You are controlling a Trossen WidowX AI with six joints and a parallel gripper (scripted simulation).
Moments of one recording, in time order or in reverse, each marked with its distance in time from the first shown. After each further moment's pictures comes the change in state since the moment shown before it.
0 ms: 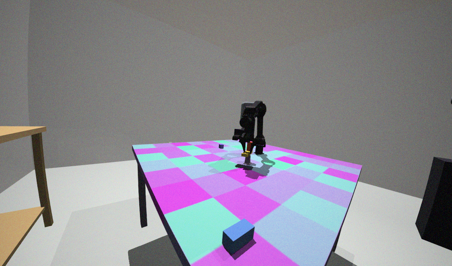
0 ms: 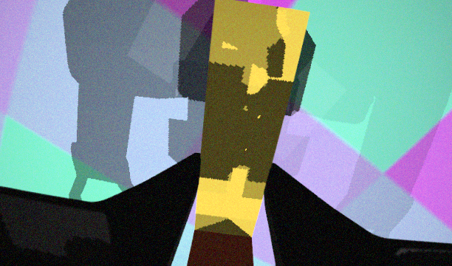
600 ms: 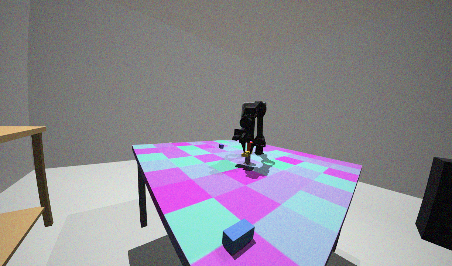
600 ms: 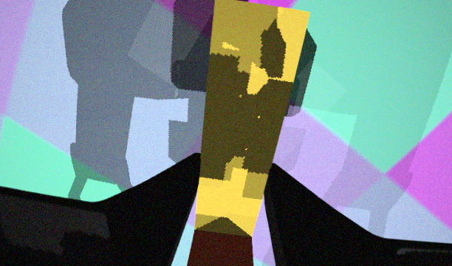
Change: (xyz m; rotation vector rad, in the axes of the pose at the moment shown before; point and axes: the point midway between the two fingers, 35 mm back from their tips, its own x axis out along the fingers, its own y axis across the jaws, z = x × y) arm 0.001 0.000 0.000 0.000 0.000 0.000
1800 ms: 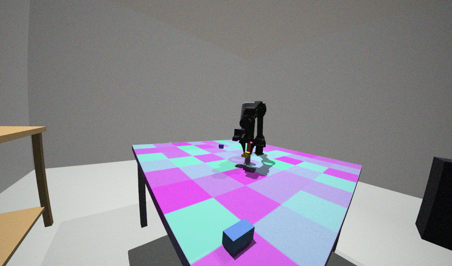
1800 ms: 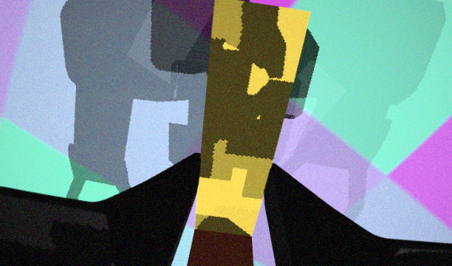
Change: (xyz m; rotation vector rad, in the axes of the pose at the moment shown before) arm 0.003 0.000 0.000 0.000 0.000 0.000
